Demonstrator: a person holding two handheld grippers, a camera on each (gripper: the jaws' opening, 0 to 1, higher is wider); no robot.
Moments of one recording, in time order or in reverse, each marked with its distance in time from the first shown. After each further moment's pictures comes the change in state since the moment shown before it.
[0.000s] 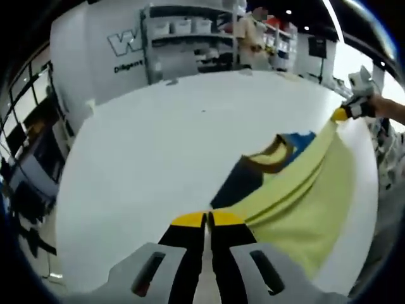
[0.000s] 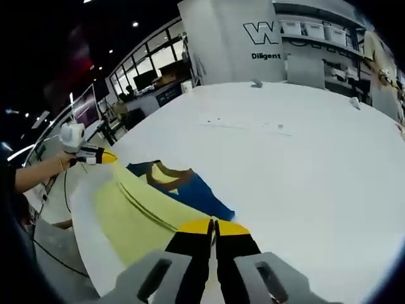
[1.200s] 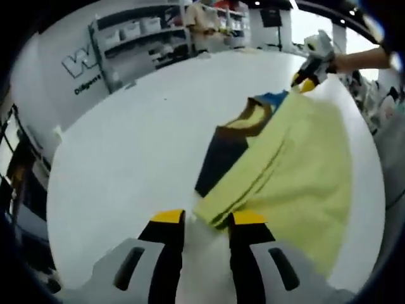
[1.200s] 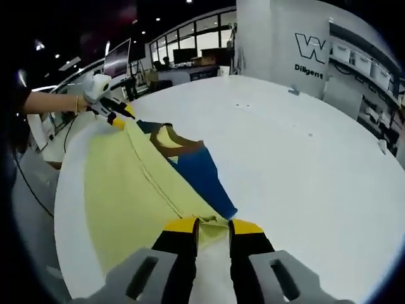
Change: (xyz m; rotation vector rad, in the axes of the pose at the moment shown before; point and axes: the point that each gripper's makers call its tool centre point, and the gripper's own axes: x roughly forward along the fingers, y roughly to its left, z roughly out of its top) left arm 0.026 -0.013 -0.026 0.267 0.038 -0.164; right arm 0.038 -0.002 -0.028 -0.358 0.054 0.108
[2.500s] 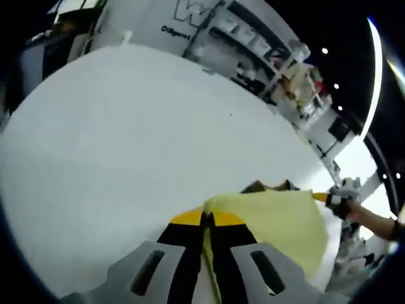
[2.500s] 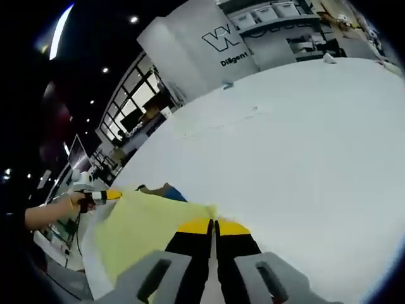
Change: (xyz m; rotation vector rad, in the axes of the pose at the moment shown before) left arm 0.017 0.028 0.015 -0.843 -0.157 0.013; right arm 0.003 -0.043 0.001 0.631 -0.229 -0.051
